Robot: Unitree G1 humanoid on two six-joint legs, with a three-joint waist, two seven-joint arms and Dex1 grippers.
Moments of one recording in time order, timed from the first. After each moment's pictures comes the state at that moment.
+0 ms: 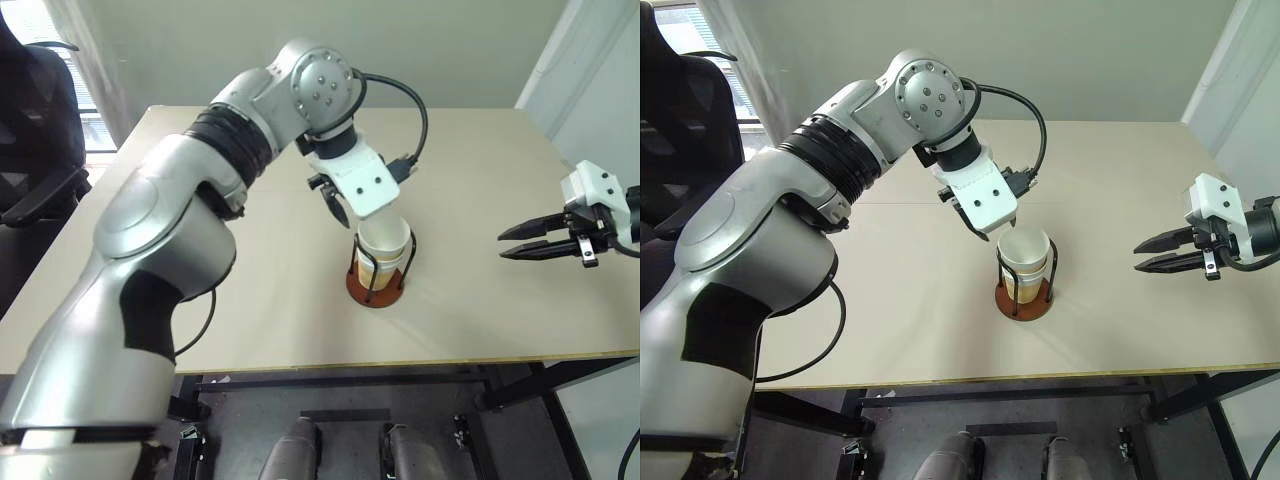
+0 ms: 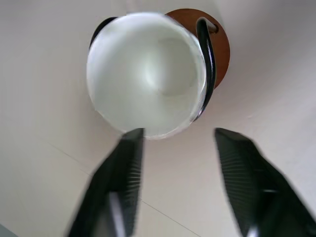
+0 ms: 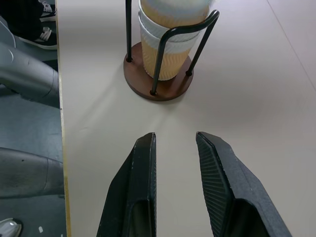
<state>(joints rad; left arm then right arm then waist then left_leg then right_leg) -1.77 0.42 -1.06 1.04 -0.12 -0.69 -1.59 -0.73 -1.13 0.06 0.23 0.33 0.28 1.61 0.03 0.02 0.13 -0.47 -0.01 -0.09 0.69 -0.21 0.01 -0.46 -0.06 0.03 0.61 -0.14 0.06</state>
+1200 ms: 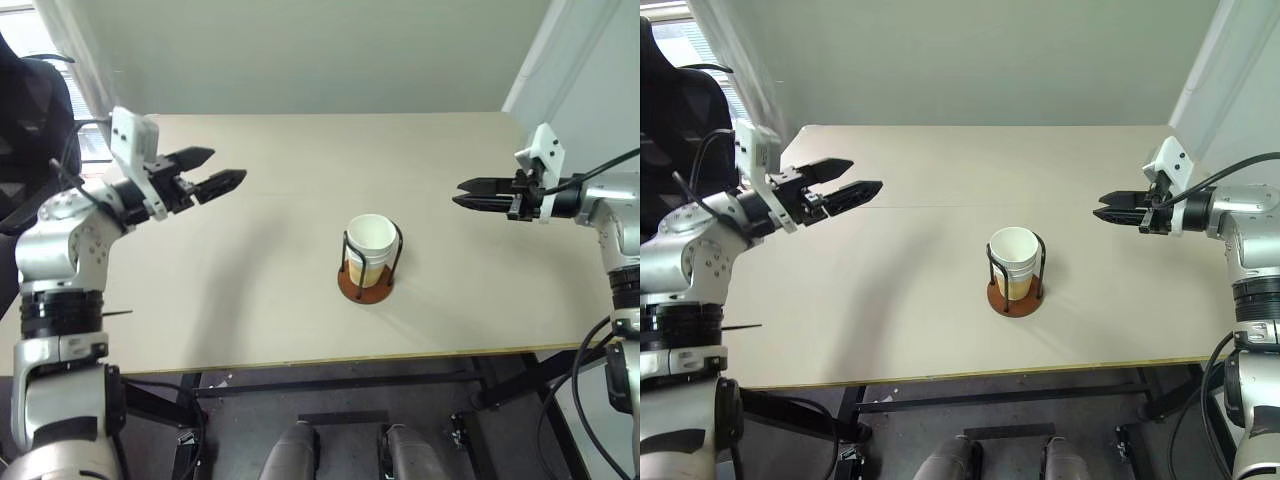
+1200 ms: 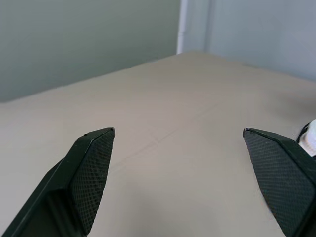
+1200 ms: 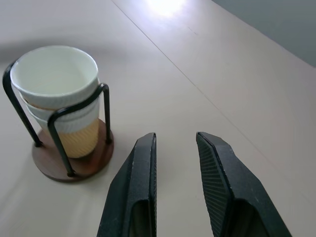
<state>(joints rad) -0.71 0.79 0.24 0.31 -0.53 0.51 -0.89 -0.90 -0.82 0.04 0.47 0.27 0.29 1.26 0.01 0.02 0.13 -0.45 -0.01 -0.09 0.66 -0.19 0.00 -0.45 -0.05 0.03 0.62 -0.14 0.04</state>
